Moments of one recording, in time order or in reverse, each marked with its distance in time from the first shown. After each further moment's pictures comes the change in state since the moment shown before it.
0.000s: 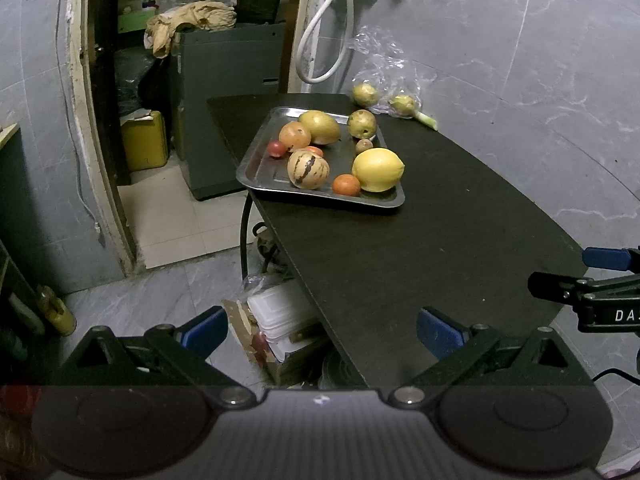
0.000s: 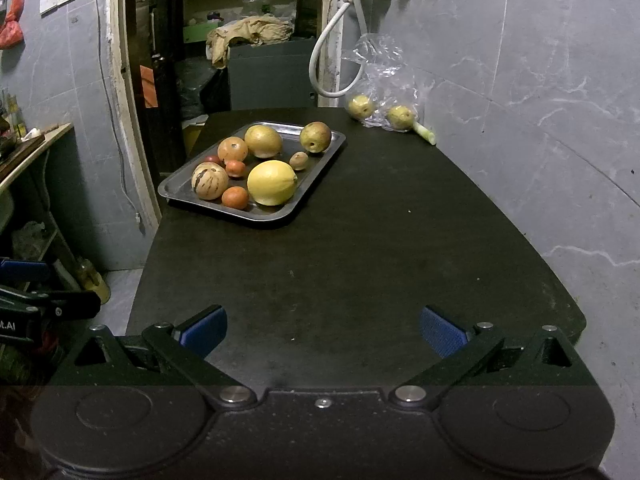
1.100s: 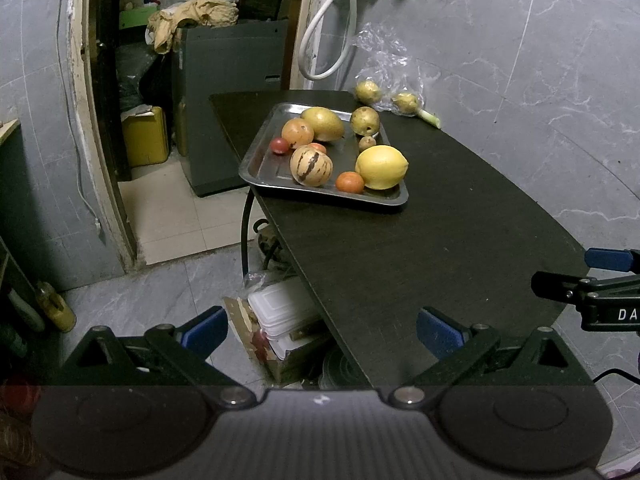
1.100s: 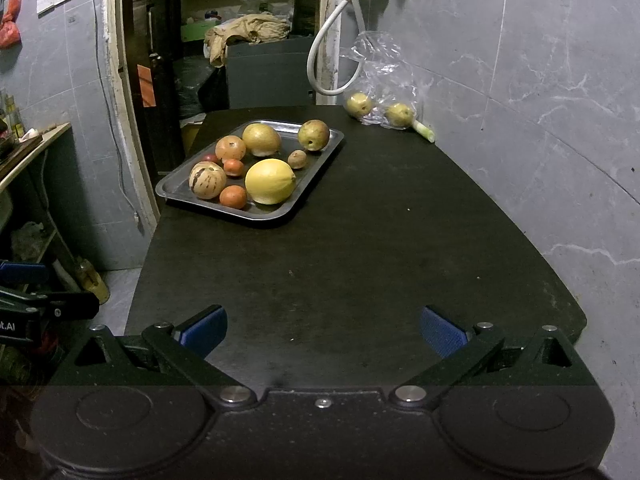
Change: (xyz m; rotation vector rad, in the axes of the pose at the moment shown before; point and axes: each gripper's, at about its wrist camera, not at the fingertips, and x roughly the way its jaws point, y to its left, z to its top) left arm 0.002 0.001 0.001 -0.006 0.007 0.002; right arm 0.001 0.001 -0.001 0.002 0.006 -0.001
